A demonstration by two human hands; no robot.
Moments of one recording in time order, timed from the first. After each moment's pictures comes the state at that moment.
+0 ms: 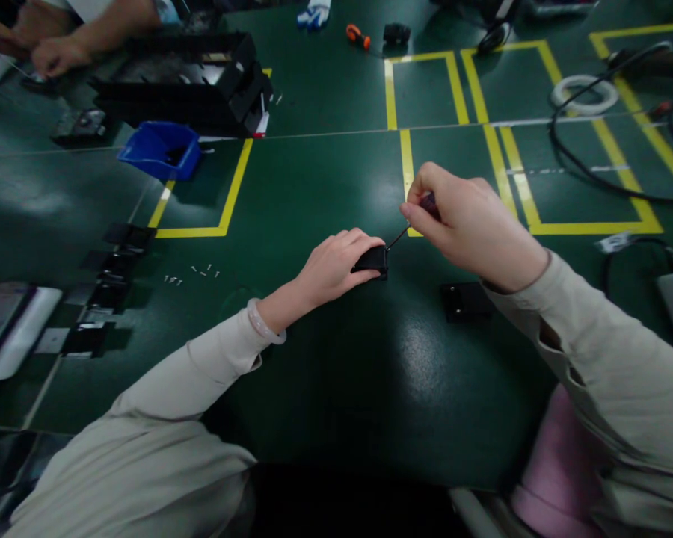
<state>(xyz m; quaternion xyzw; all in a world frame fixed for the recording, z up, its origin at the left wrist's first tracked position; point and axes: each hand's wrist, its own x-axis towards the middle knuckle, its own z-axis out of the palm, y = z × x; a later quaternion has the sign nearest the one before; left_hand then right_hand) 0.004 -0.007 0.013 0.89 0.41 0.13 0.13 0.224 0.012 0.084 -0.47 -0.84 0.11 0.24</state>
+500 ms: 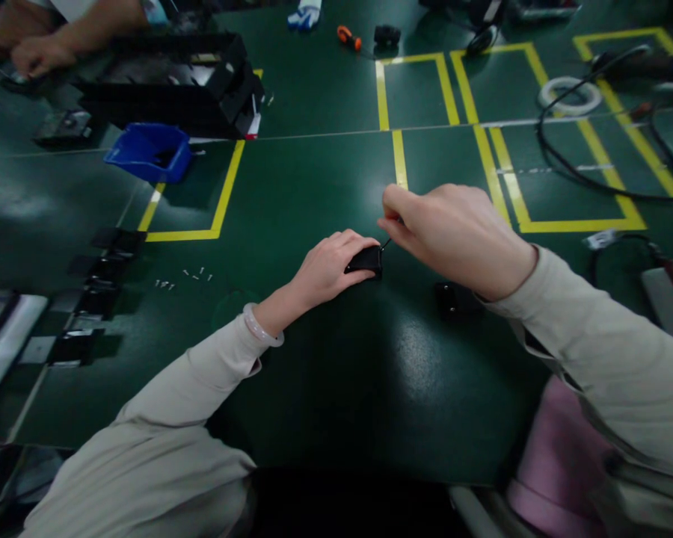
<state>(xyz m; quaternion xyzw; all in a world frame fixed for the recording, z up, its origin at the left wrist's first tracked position) 0.001 -0.006 0.008 0.88 0.41 0.16 0.17 0.211 0.000 0.093 -0.44 -0.88 0.03 0.18</state>
